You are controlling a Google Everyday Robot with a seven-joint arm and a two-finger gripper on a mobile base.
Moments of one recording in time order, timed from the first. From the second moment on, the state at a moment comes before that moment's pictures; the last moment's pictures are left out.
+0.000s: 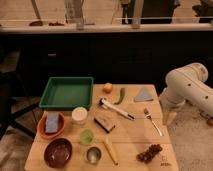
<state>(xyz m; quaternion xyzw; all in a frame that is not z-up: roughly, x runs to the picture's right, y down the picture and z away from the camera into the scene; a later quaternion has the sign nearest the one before) 0.287 0.111 0.683 -0.28 0.02 0.02 0.96</state>
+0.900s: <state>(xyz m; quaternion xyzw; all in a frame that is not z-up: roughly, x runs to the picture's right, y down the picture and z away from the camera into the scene) 0.287 0.111 0.683 -0.28 0.02 0.02 0.96</state>
